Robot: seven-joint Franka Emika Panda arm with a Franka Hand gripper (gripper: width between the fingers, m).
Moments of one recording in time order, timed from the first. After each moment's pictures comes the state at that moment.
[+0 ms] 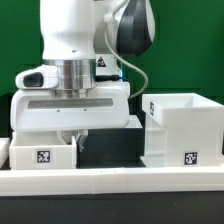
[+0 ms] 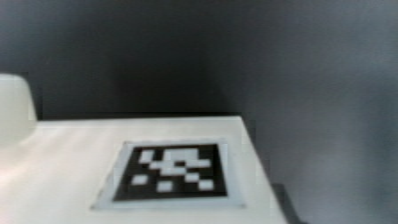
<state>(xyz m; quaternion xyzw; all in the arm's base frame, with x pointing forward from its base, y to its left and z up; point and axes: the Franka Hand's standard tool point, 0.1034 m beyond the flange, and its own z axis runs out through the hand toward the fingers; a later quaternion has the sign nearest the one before) 0.541 -0.083 0.015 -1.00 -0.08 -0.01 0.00</state>
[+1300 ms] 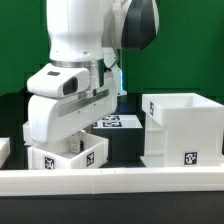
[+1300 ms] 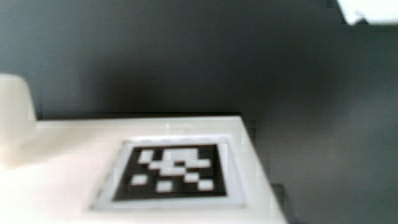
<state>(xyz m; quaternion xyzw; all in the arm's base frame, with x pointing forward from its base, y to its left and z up) 0.533 -0.074 0.014 -0.88 -0.48 0.03 0.02</state>
